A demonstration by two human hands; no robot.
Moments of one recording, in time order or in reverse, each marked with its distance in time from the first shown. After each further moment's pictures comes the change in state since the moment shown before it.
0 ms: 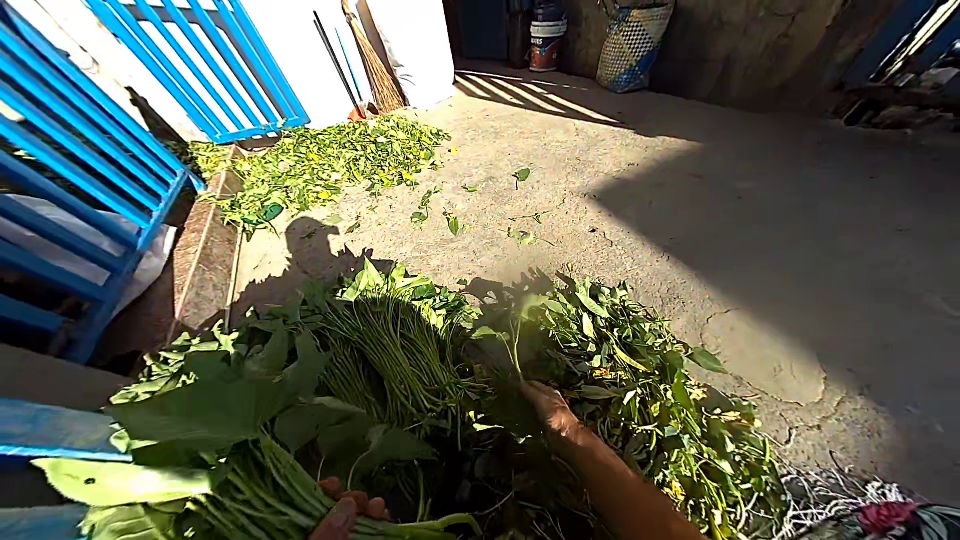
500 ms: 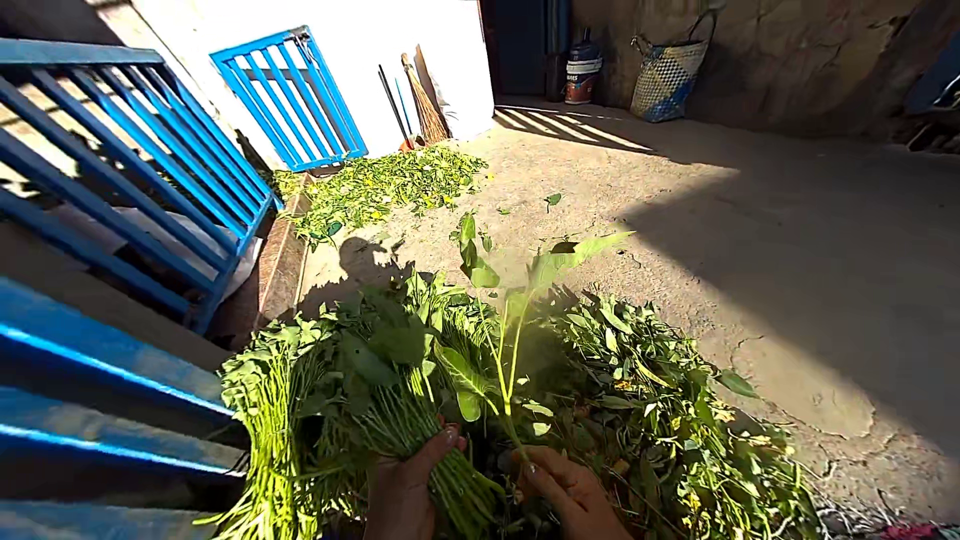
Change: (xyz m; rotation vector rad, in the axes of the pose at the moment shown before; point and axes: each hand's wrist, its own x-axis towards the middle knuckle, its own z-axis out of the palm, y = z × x) left_hand 0.012 -0.027 0.012 0.088 0.047 -0.011; right_hand -0.194 -0.039 0.020 -0.059 -0.397 -0.629
